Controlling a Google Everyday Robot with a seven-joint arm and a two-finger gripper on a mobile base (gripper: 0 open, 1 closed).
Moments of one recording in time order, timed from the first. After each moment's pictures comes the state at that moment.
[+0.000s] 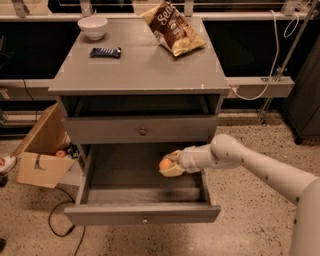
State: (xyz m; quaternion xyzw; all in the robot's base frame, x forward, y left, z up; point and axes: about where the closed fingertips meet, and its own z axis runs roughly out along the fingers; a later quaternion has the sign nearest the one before) arm 0.630 -0.026 0.499 -0.55 0.70 0.28 0.36
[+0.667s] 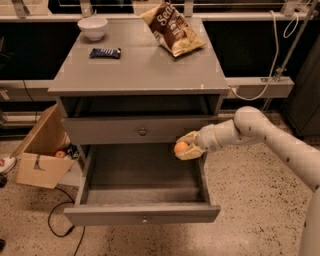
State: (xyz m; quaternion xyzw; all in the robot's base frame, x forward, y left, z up) arm 0.641 -0.082 0.594 -0.59 0.66 0.30 0.35
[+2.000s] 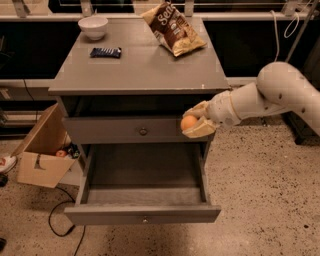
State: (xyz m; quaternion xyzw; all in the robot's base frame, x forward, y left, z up) arm 0.601 -0.093 0.762 -0.63 0.65 0.22 0.37
